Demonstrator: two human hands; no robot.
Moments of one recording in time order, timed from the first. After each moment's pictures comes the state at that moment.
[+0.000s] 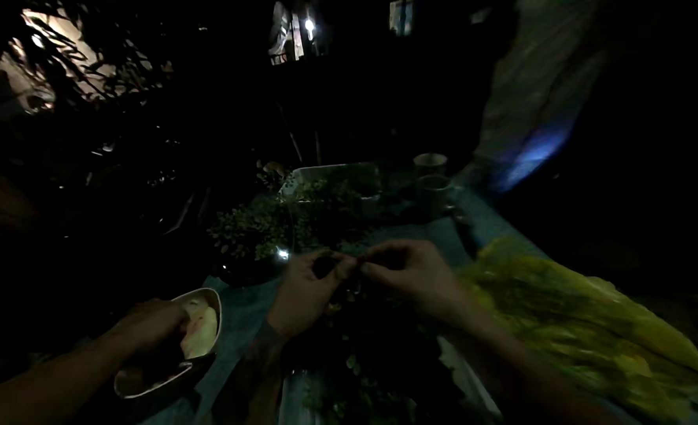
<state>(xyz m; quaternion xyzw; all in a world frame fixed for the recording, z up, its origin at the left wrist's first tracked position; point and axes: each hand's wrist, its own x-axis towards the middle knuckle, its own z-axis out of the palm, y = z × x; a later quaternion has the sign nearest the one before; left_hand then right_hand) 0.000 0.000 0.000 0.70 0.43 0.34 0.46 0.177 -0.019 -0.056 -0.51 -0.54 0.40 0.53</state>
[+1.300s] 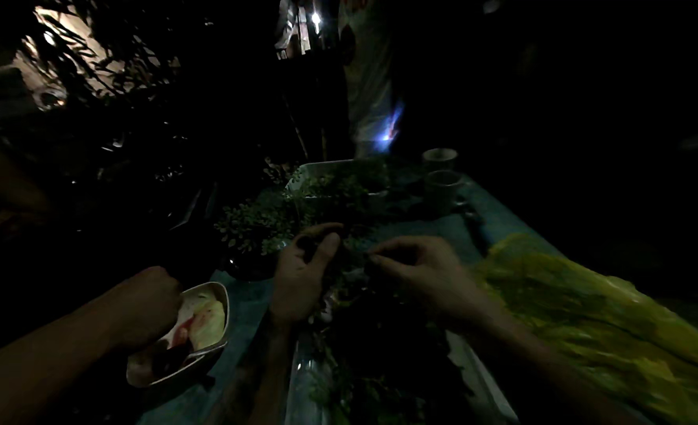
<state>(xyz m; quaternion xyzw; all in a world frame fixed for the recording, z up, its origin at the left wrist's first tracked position) -0.017 0.039 -0.059 0.67 0.33 0.51 0.42 0.179 -0.021 -0.052 -0.53 -0.57 0.39 0.50</state>
